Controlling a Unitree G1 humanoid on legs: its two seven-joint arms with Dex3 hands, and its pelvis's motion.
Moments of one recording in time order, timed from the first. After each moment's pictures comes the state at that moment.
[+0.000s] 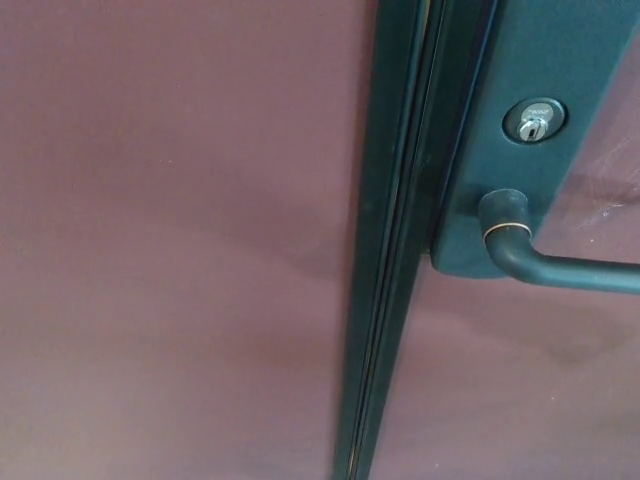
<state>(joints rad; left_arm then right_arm) -0.06 0.54 0.01 1.19 0.14 -0.27 -0.15 0.20 -0.27 -0.37 0.45 0.02 -0.23 -0.07</state>
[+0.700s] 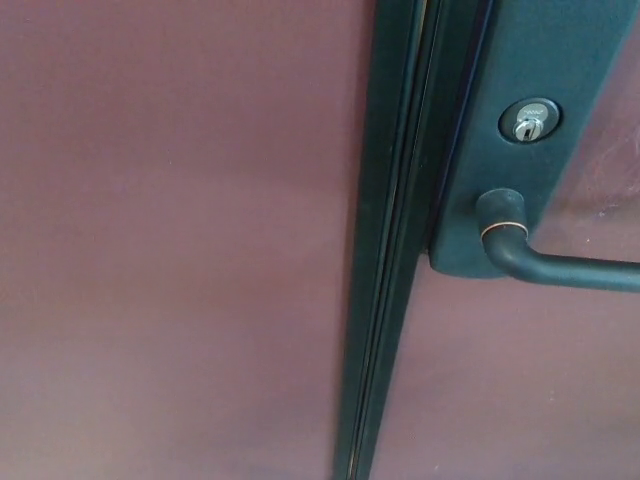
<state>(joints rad) -0.06 0.54 0.05 1.19 0.13 -0.27 -0.15 0.51 -0.35 -0.70 -0.25 0.32 -0.26 0.14</state>
